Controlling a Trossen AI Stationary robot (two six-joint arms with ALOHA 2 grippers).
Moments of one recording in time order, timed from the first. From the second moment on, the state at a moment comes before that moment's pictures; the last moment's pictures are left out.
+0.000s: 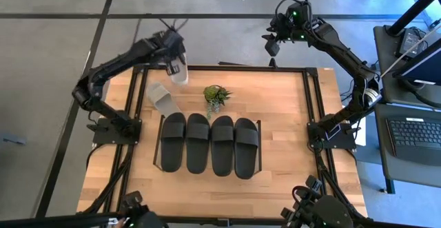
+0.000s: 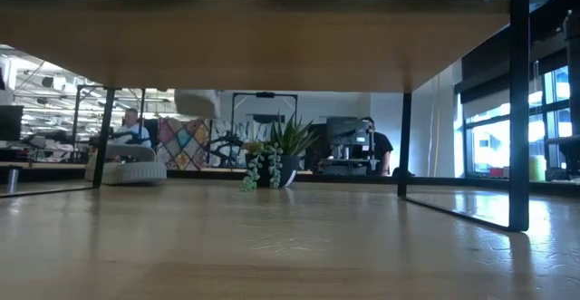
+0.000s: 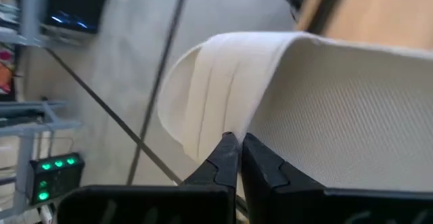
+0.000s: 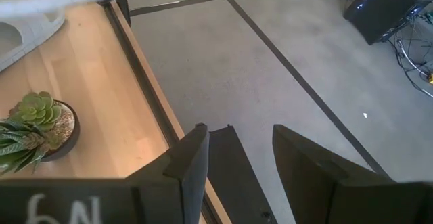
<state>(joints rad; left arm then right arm) 0.79 1.47 1.35 -0.88 -0.47 0.53 -0.91 1.54 1.63 -0.69 -0.19 -0.39</state>
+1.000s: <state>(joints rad) 0.07 1.42 2.00 -1.35 -0.40 0.22 -0.93 1.54 1.53 -0.73 -0.19 -0.27</state>
